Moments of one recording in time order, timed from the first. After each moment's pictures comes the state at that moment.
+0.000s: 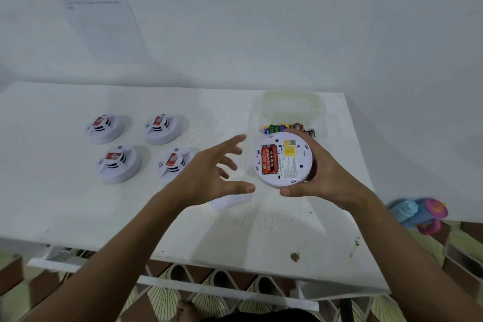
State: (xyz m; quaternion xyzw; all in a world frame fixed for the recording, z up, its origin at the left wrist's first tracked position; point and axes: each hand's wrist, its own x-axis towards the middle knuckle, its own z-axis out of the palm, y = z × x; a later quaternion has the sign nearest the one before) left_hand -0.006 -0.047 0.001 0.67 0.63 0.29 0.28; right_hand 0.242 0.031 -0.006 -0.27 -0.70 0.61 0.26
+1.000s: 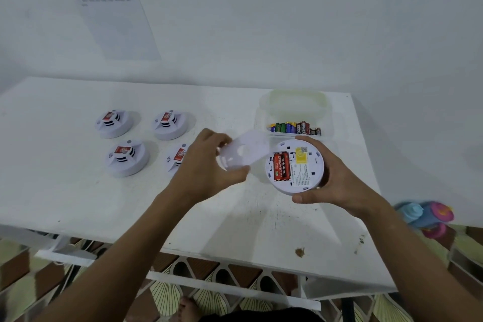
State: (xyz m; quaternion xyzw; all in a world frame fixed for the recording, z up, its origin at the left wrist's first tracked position) left_hand -0.006 -0.063 0.010 0.63 0.70 0.31 0.11; right_hand 0.255 0.021 -0.015 -0.28 -0.69 0.61 0.26
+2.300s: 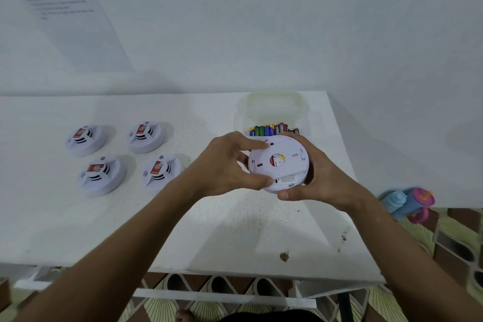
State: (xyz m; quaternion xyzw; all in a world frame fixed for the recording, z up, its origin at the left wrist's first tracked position) left_hand 0.041 -0.021 0.035 0.69 0.58 0.30 0.31; right_hand 0.263 0.028 -0.005 -0.28 -0.69 0.61 0.28
